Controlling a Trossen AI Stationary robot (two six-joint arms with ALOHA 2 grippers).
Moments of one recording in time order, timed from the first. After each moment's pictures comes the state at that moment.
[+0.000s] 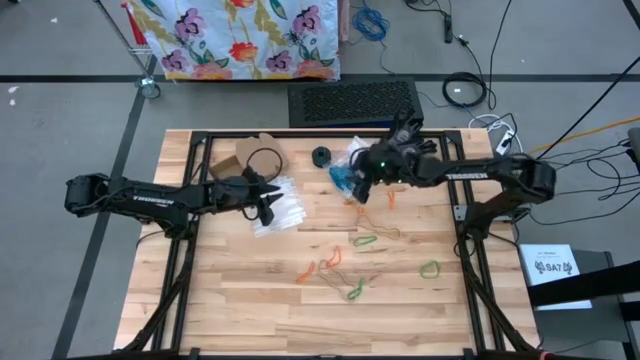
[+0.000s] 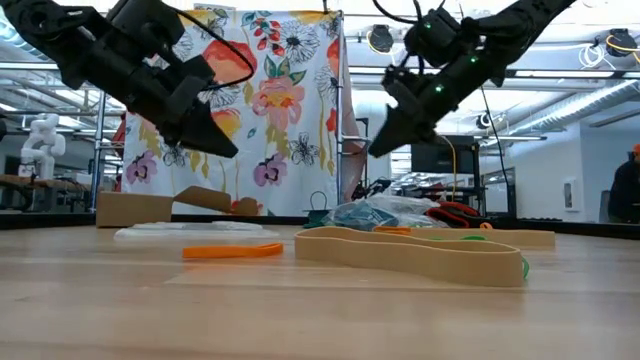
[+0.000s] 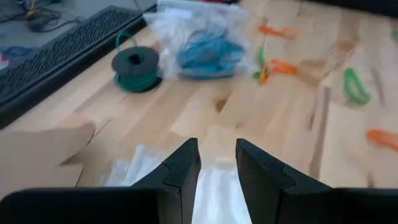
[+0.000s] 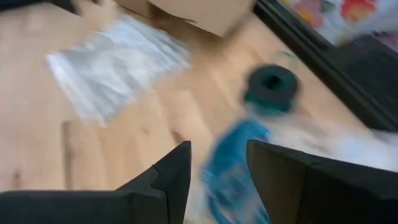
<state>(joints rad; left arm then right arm) 0.18 1.05 0.37 0.19 -0.22 -0.16 -0.35 1.45 0.81 0.02 0.02 0.08</state>
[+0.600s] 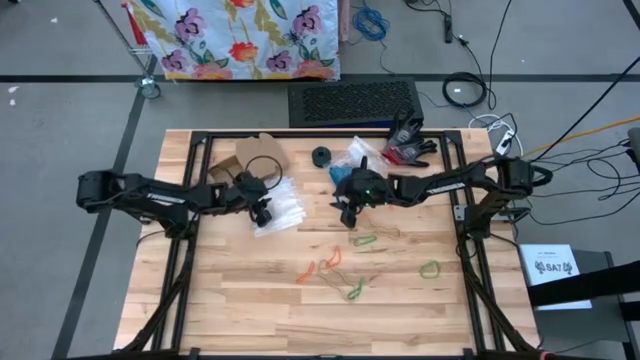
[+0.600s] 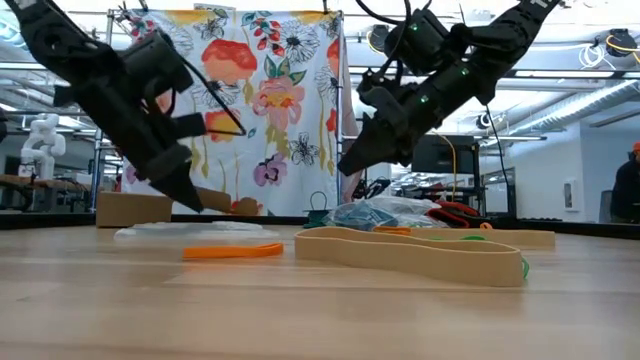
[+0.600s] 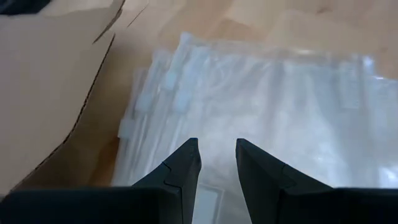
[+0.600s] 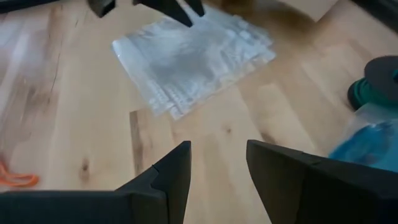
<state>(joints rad) 0.22 1.19 0.34 0.03 -0.29 -0.20 -0.17 1.63 0.81 0.22 0.02 0.17</state>
